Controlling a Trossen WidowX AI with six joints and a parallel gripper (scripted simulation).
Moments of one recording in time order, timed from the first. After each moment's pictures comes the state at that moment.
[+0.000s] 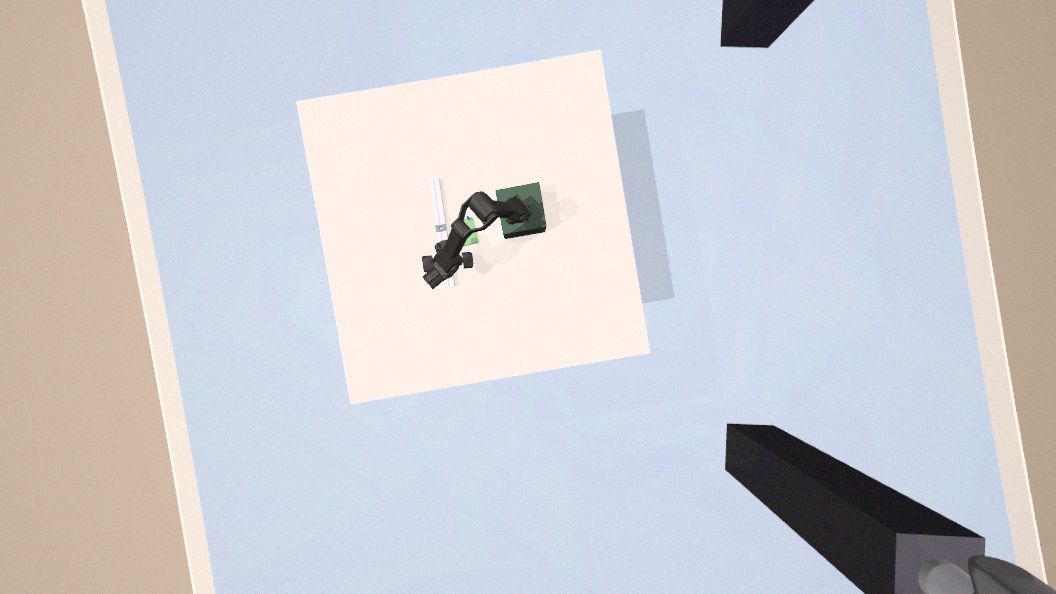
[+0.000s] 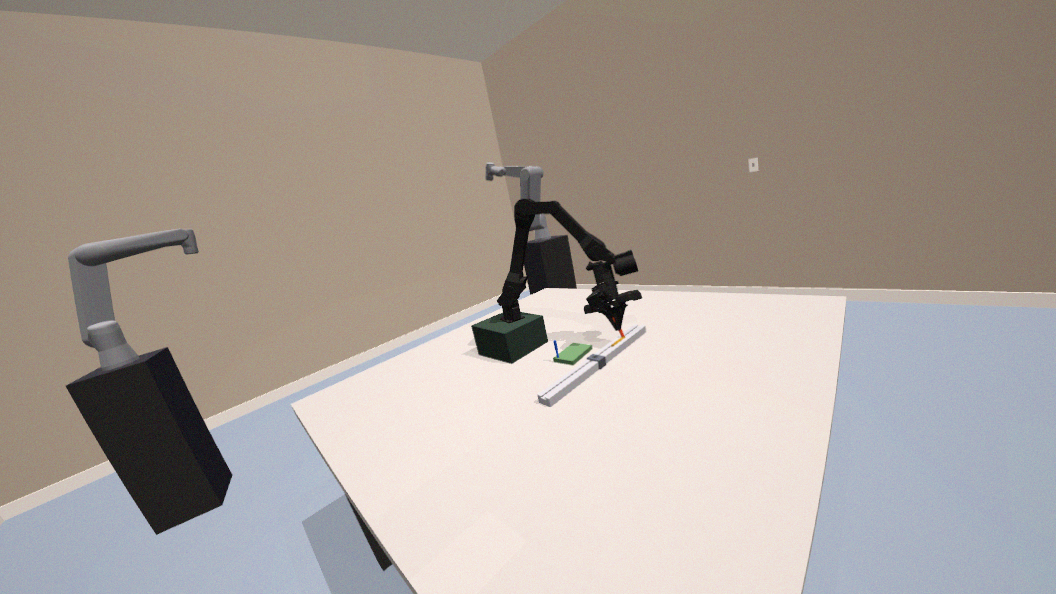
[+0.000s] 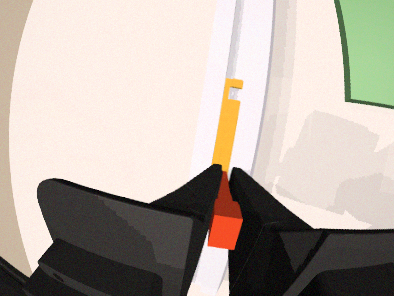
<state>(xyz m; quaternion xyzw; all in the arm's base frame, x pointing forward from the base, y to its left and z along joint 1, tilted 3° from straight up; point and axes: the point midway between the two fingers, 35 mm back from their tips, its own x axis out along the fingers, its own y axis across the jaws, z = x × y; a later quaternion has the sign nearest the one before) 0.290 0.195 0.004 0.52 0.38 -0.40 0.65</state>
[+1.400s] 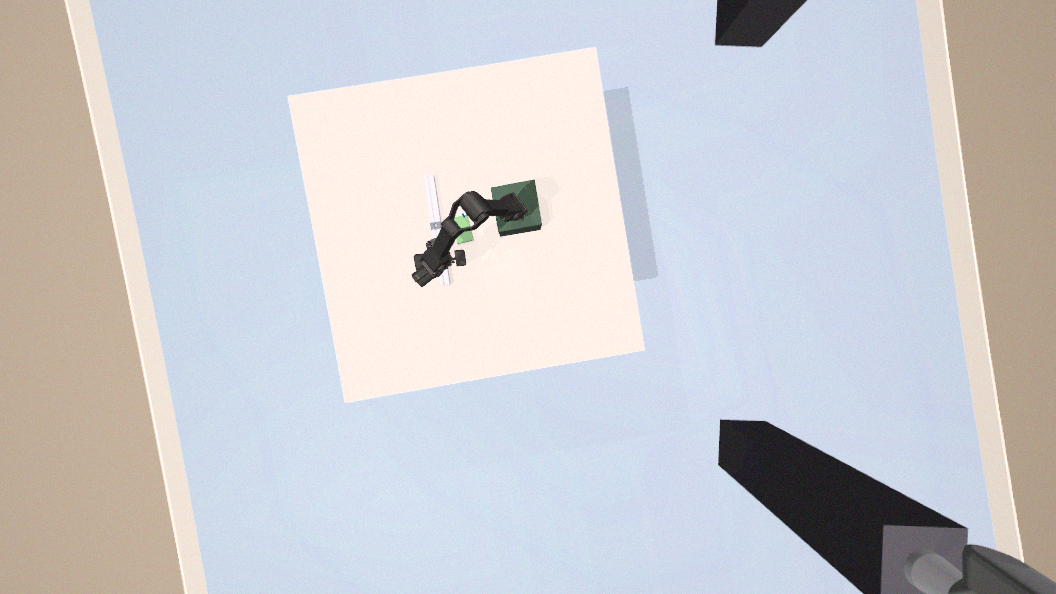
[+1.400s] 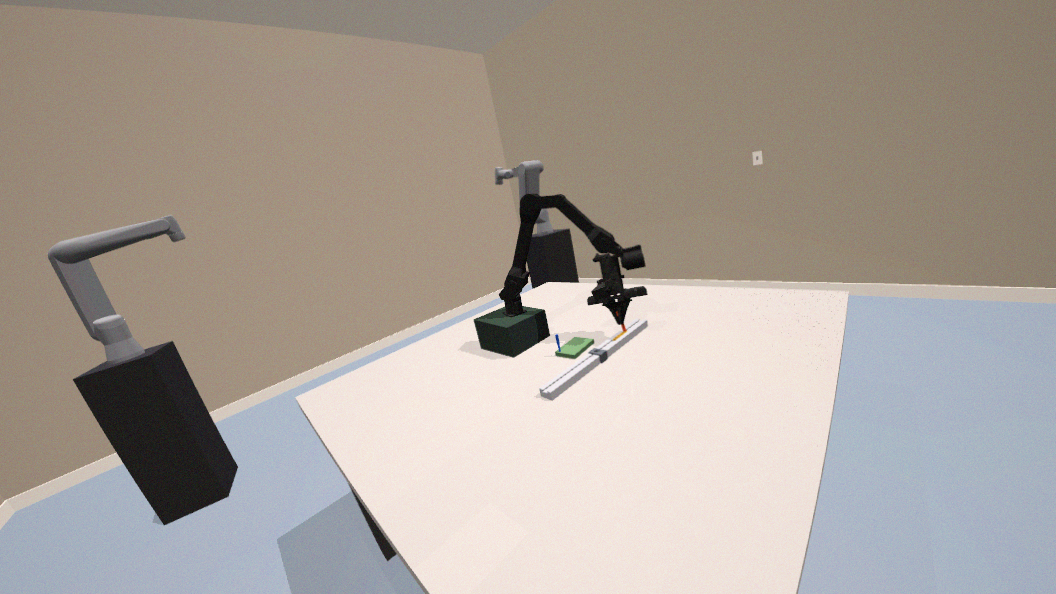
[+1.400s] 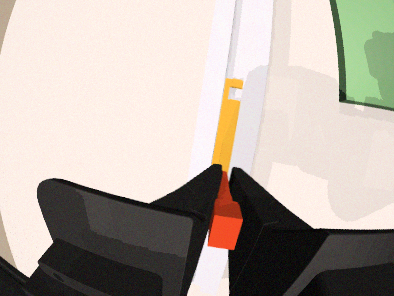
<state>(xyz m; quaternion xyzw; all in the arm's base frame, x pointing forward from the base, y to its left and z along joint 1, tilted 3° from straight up) 0.295 0.196 0.006 0.49 0.41 -0.42 0.64</state>
